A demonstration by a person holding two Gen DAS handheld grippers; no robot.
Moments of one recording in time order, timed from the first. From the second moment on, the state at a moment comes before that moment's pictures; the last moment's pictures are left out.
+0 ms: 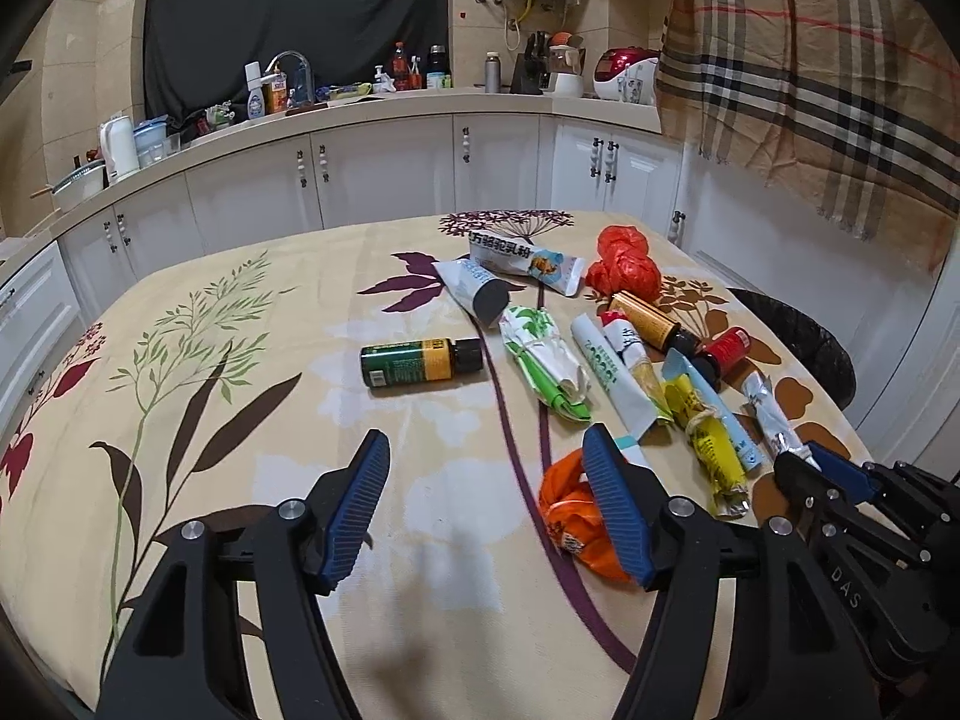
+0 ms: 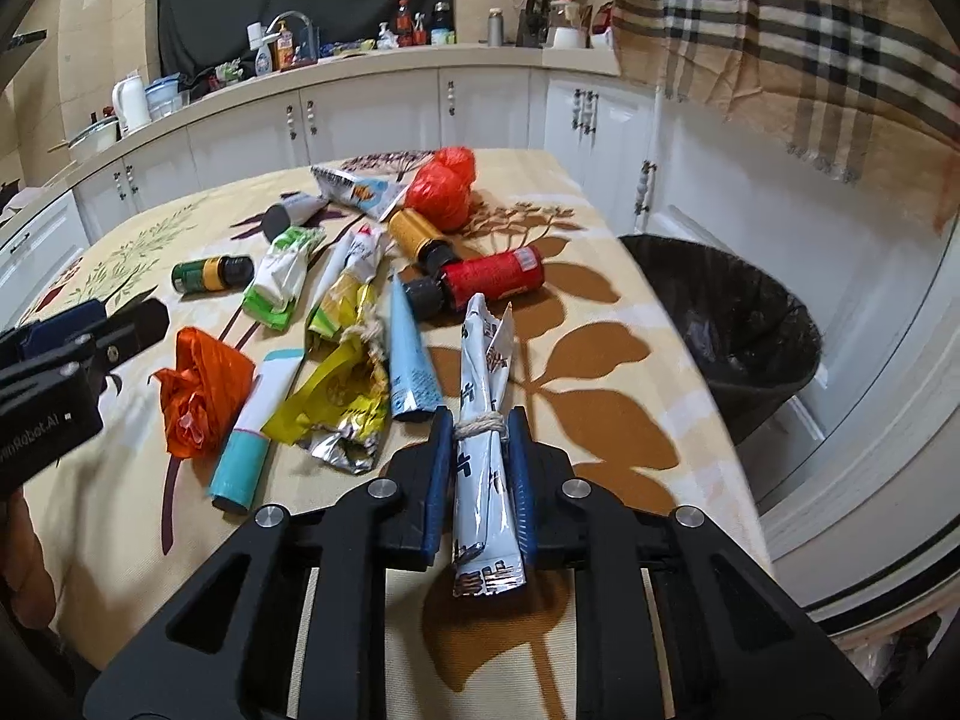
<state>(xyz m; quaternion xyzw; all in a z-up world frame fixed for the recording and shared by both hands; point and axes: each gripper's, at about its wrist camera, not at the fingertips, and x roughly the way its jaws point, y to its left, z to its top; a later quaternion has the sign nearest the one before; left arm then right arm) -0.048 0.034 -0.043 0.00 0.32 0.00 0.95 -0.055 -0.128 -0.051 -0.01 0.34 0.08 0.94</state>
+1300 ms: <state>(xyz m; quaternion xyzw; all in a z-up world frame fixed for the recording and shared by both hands) -0.018 -0.004 0.001 0.01 0.27 -0.07 0.96 -0.035 -0.176 -0.005 0.01 0.27 0.02 0.96</state>
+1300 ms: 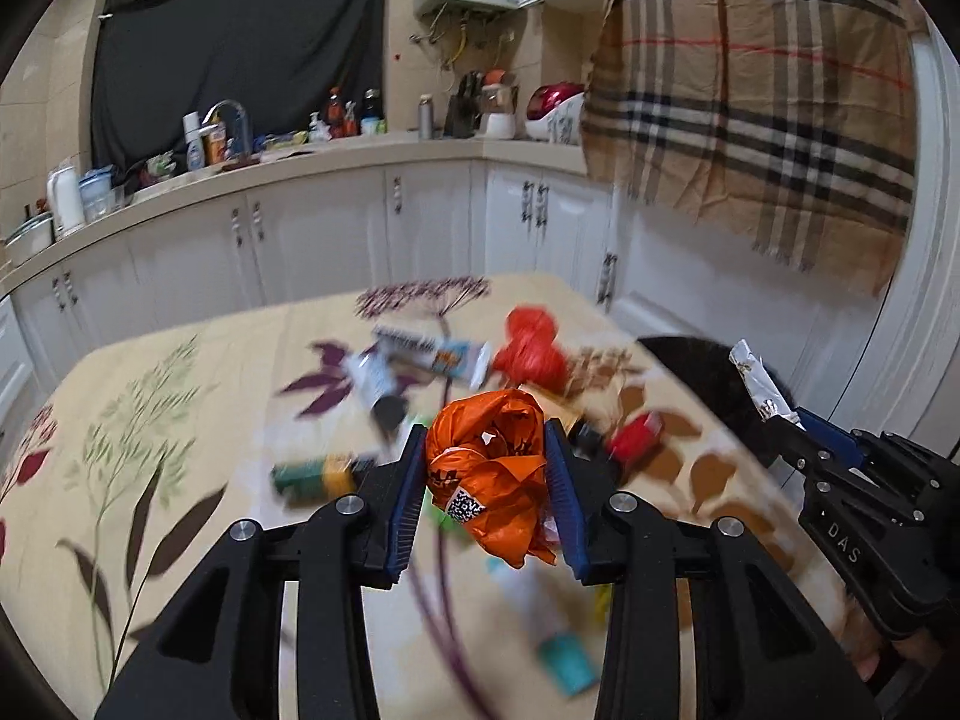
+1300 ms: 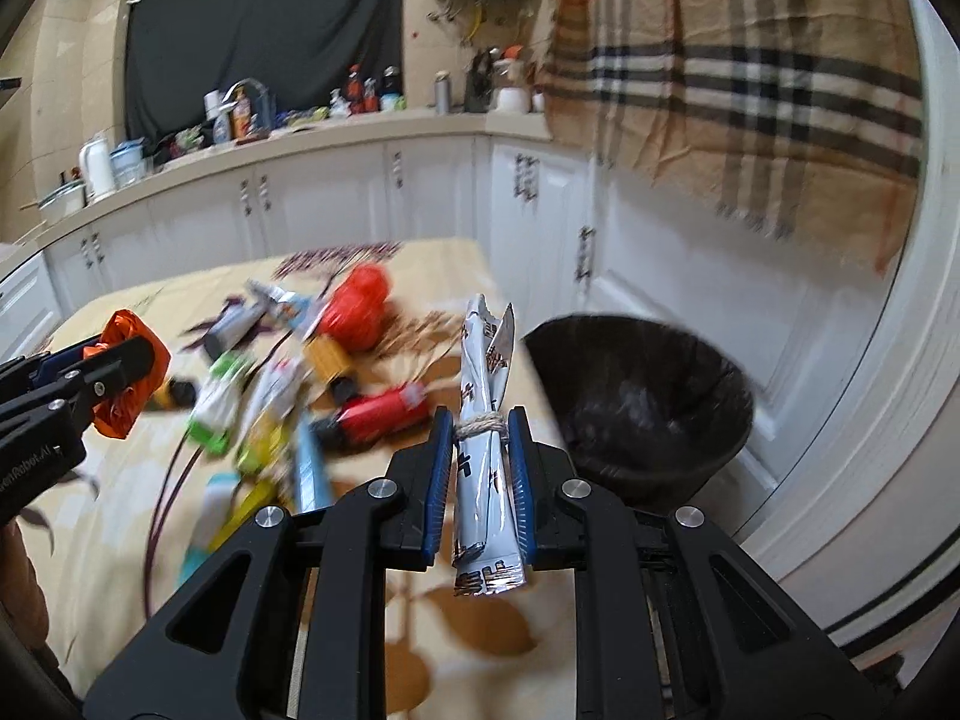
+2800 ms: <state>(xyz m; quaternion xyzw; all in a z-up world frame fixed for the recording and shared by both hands) 0.179 -0.199 -0.018 0.11 0.33 -0.15 0.93 0.121 -0.327 -0.055 0.08 0.30 -0.13 0.94</state>
